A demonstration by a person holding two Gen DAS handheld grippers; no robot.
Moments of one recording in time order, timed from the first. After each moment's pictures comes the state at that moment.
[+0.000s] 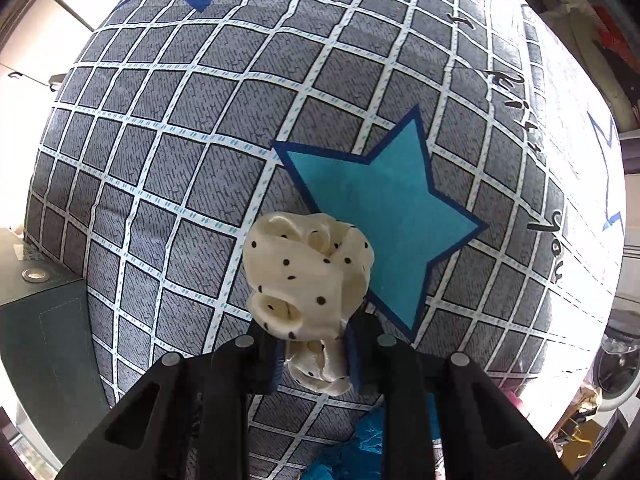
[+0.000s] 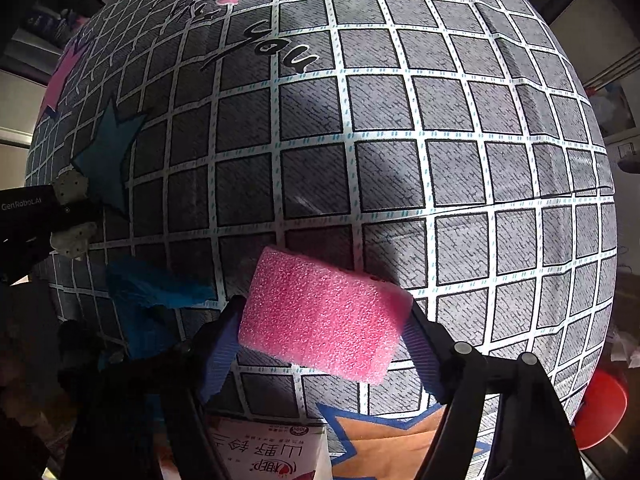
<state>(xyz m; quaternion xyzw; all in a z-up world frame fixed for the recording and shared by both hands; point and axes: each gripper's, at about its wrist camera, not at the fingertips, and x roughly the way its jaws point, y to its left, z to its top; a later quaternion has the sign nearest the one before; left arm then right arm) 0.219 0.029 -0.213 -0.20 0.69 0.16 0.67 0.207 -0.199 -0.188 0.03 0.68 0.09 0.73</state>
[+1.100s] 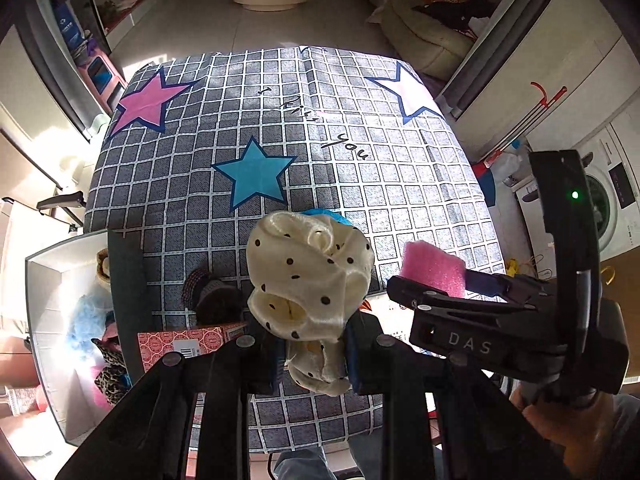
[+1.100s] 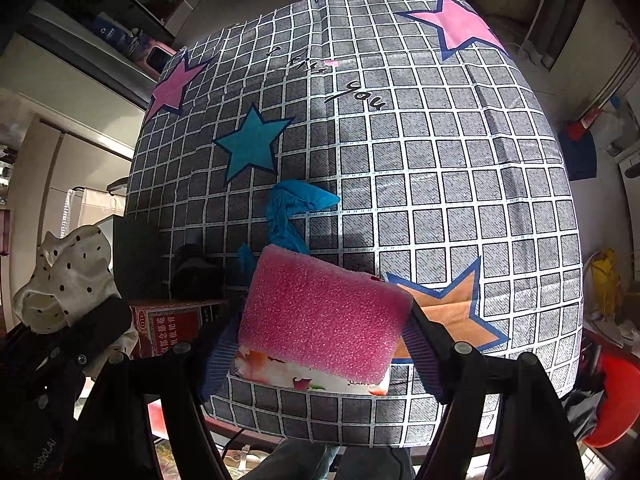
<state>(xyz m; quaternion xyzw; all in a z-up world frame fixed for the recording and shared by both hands) 0.032 -0.064 -0.003 -0.06 0.58 -0.03 0.81 0.100 -0.217 -0.064 0.06 0.61 0.17 0.77</state>
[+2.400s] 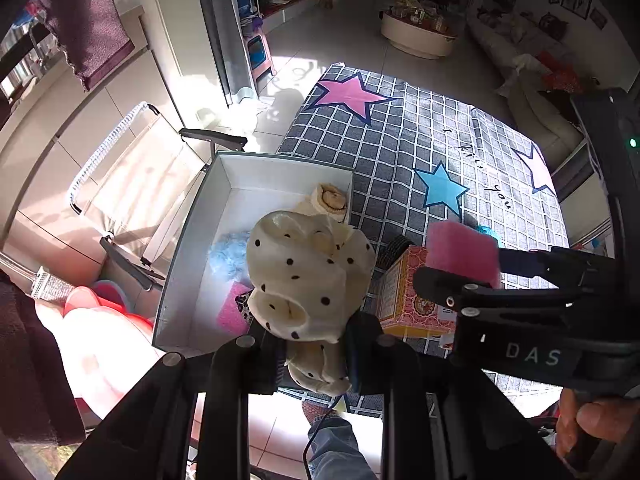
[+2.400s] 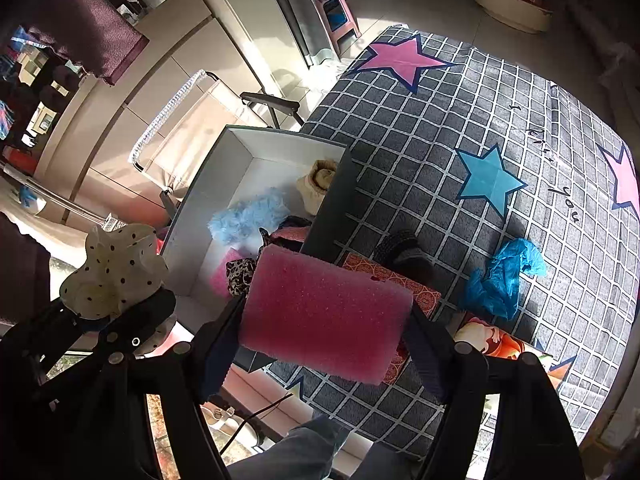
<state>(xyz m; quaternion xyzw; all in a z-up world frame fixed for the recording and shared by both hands) -0.119 0.100 0.023 -0.13 0.52 0.20 0.82 -0.003 -0.004 -0.010 -0.11 0.54 0.38 0.74</state>
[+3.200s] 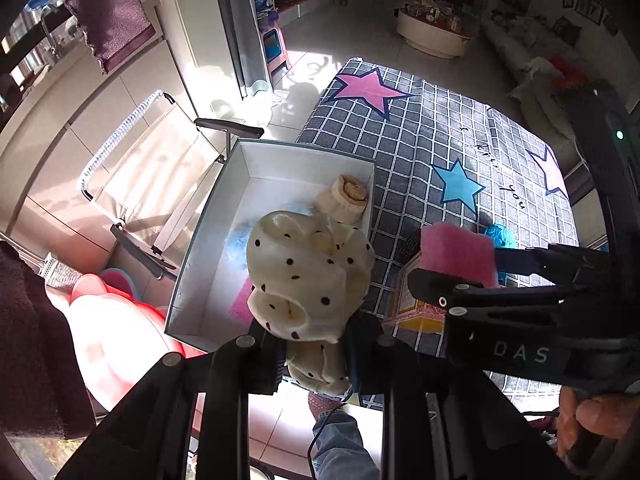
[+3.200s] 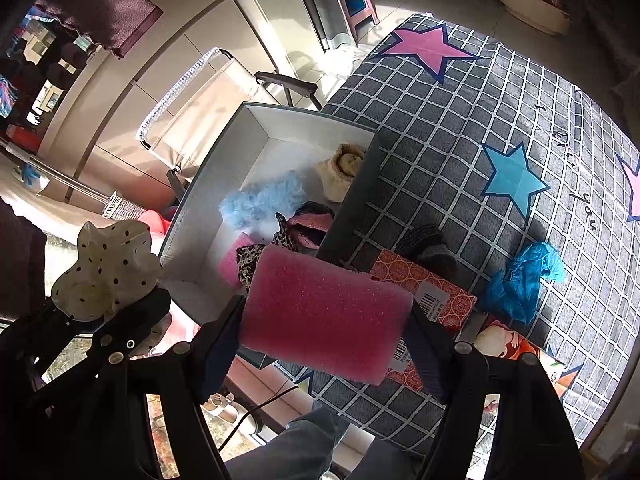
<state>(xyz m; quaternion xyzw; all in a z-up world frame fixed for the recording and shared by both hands) -0.131 0.109 0.017 -0.14 0.53 0.22 0.81 -0.010 0.019 -0.021 -0.13 0.55 0.39 0.73</state>
